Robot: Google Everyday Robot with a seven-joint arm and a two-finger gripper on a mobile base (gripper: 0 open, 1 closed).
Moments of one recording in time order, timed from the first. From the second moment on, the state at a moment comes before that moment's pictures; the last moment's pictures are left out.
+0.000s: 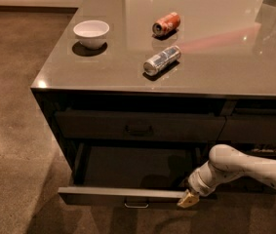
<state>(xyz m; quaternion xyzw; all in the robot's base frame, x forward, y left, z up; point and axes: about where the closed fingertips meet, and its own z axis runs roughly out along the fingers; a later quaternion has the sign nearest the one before) 0.463 -0.196 0.399 -0.60 0.76 0.22 0.12</state>
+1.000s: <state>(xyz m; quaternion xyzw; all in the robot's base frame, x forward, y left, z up) 0.461 -0.193 0.396 -0.60 0.76 0.22 0.12</state>
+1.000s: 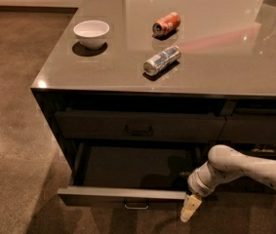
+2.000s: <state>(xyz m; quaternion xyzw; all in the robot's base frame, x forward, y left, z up) 0.480 -0.201 0.471 -0.63 0.74 0.17 0.17</state>
